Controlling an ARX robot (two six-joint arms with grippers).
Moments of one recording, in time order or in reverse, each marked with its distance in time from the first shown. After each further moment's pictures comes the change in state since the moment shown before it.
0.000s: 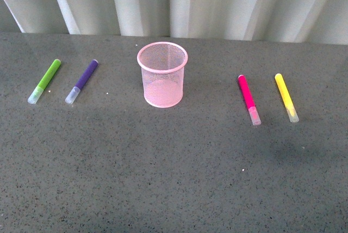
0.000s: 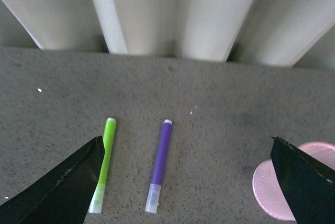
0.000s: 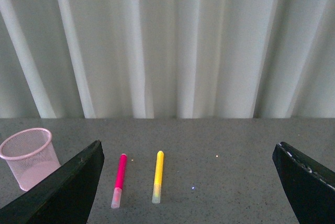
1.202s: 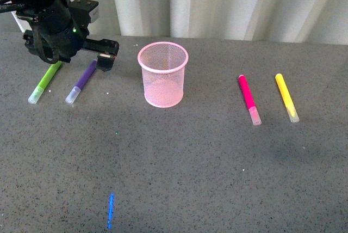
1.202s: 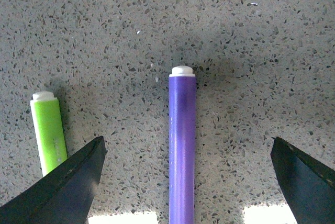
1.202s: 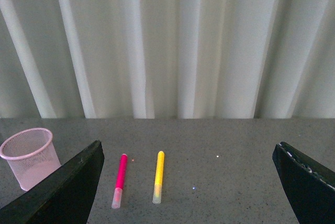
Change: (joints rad) left arm 0.023 0.640 0.620 -0.449 0.010 0.219; right arm 0.000 0.000 0.000 0.000 0.000 0.000
